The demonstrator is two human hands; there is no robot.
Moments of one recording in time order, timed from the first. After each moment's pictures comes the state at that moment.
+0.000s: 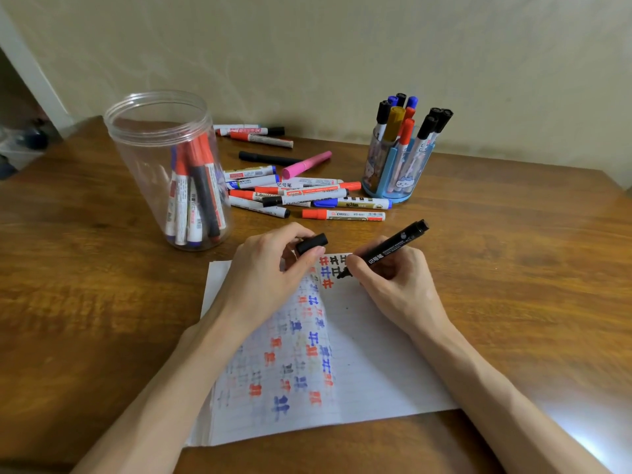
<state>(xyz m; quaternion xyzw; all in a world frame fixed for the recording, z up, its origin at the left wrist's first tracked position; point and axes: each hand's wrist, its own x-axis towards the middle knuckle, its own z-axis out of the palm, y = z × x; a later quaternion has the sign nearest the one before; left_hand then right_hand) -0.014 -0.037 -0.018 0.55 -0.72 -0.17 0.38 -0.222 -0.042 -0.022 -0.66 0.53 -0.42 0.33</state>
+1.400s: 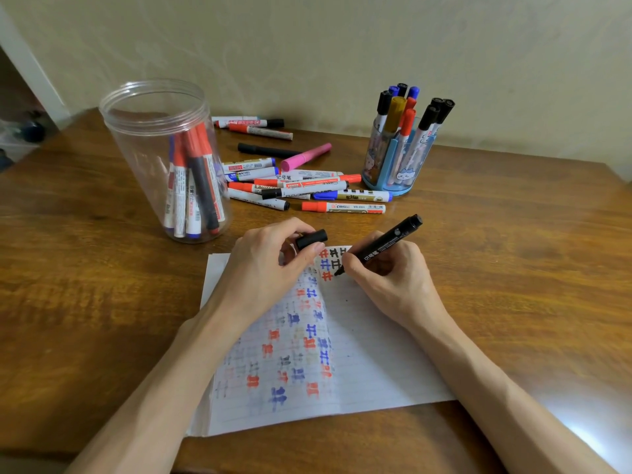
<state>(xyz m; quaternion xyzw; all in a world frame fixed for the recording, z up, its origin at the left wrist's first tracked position) -0.014 -0.036 -0.018 0.56 -0.73 -0.16 0.35 -0.222 -0.040 -0.023 -0.68 0.53 -0.40 0.33</state>
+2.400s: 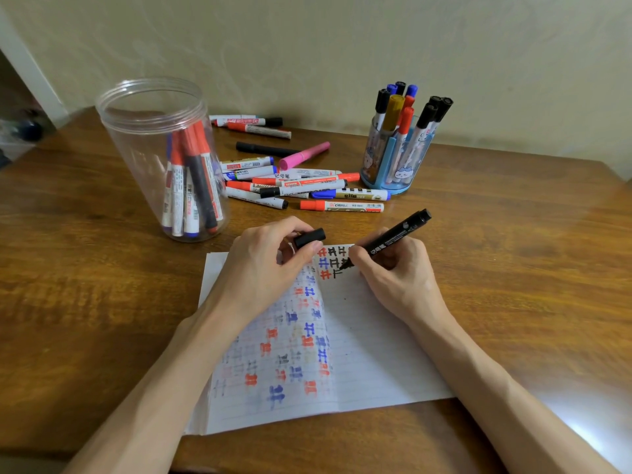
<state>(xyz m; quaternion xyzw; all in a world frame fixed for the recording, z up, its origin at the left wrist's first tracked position) -0.013 -0.037 -0.020 0.56 -0.73 -0.16 0.35 -0.223 -0.041 -0.021 -0.64 0.55 -0.43 0.32</state>
